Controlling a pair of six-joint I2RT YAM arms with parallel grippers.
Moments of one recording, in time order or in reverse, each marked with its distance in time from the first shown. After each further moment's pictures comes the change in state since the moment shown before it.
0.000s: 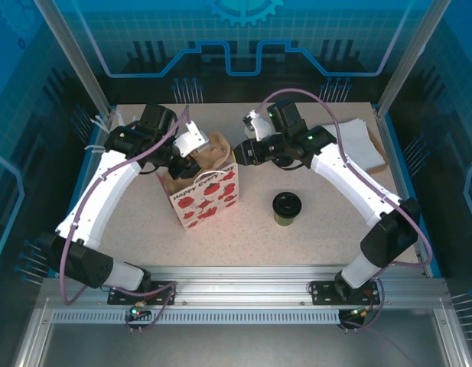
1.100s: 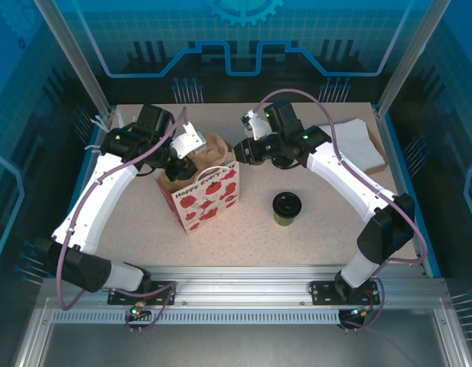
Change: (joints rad) left arm -0.001 -0.029 -0.001 -0.026 -0.031 -0.003; right arm 0.000 0.035 -0.005 0.036 0.032 0.019
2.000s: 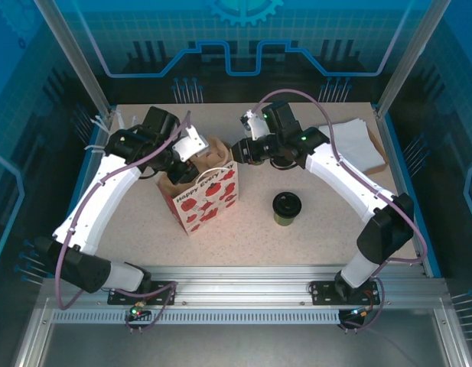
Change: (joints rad) left arm -0.040 0.000 -0.014 -0.018 -0.067 -0.060; right arm 0.017 0.000 -0.005 0.022 0.044 0.022
